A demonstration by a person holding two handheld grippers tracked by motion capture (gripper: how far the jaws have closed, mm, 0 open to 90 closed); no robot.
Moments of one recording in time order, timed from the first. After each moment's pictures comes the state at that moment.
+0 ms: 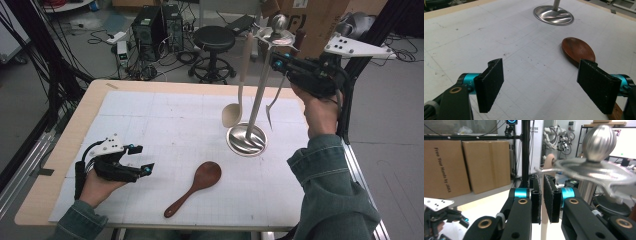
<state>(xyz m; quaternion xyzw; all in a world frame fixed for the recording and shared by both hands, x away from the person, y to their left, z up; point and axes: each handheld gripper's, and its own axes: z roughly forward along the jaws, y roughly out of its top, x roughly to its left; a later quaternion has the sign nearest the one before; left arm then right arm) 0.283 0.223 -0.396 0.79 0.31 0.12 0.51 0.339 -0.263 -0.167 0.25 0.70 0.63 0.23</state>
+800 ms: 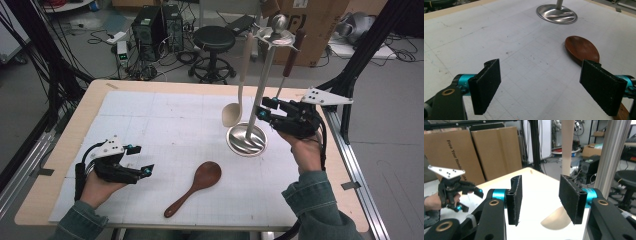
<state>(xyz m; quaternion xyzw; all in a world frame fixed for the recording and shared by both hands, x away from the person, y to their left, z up) 0.280 0.222 -0.401 0.79 0.31 0.14 0.50 0.325 -0.263 -0.272 0.28 0.72 0.62 0.16</state>
